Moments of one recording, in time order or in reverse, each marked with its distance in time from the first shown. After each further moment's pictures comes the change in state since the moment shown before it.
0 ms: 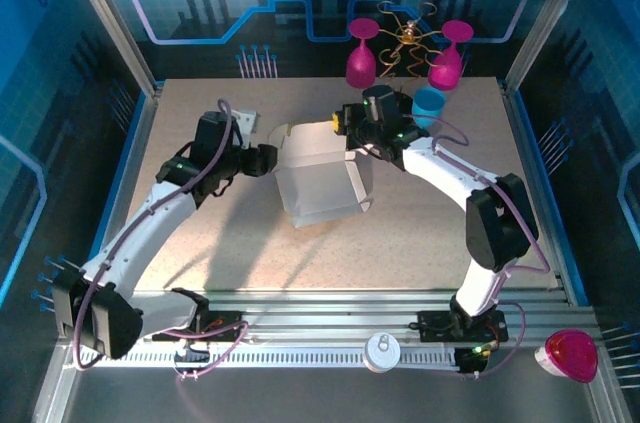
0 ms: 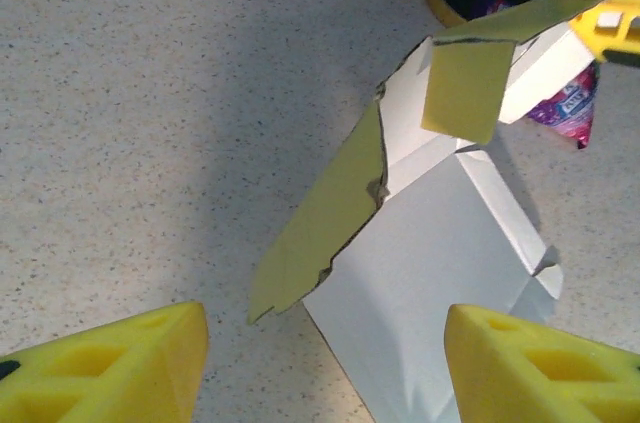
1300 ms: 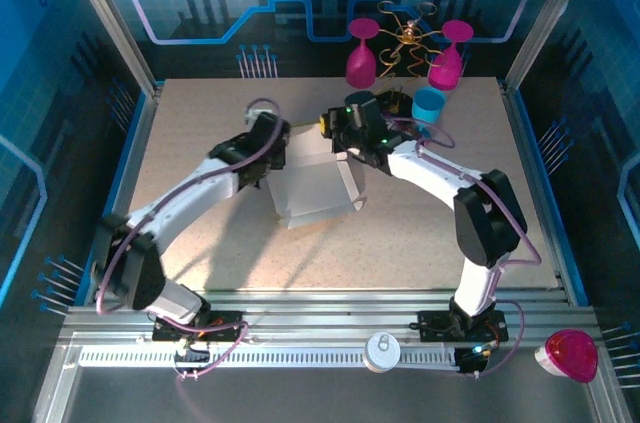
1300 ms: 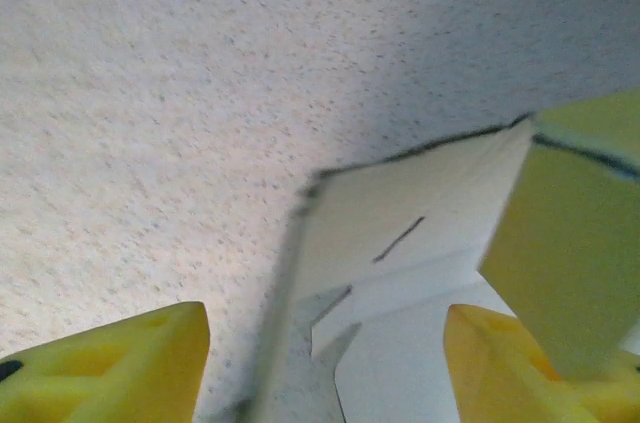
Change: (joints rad) left arm -0.150 0.214 0.100 -0.066 -0.492 -0.297; right arm 0.088 0.070 0.013 0.090 0.106 0.009
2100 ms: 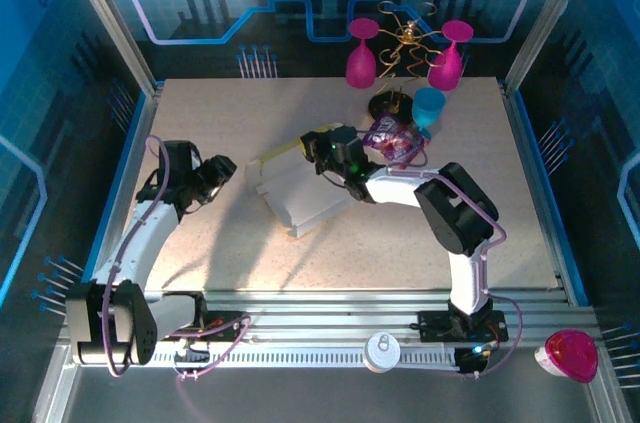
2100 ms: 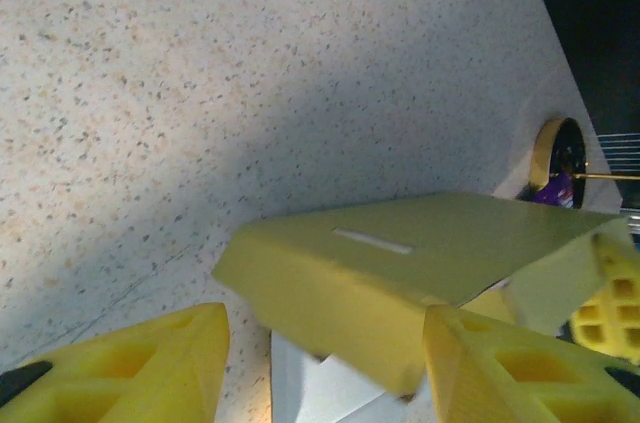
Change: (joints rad) left arm 0.523 -0.278 -0.413 0.215 0.732 -0.398; right arm 0.088 0.150 -0.232 0.589 0.004 -0.237
